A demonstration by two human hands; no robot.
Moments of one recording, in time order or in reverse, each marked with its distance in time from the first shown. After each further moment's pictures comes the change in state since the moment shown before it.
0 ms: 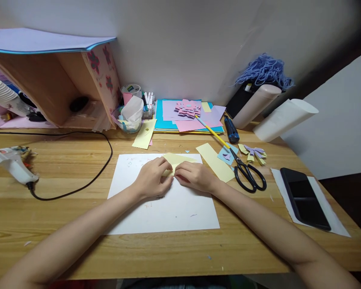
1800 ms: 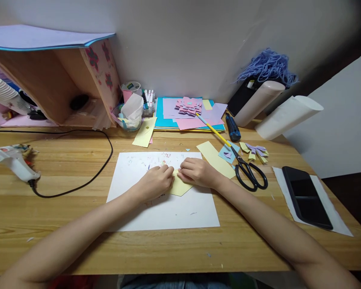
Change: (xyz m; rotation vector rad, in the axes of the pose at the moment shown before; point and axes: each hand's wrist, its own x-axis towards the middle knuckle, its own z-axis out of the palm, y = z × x) left_hand -0.005 0.004 0.011 0.573 0.033 0.395; right_hand 0.000 0.009 -0.003 -0.293 0.076 -0.196
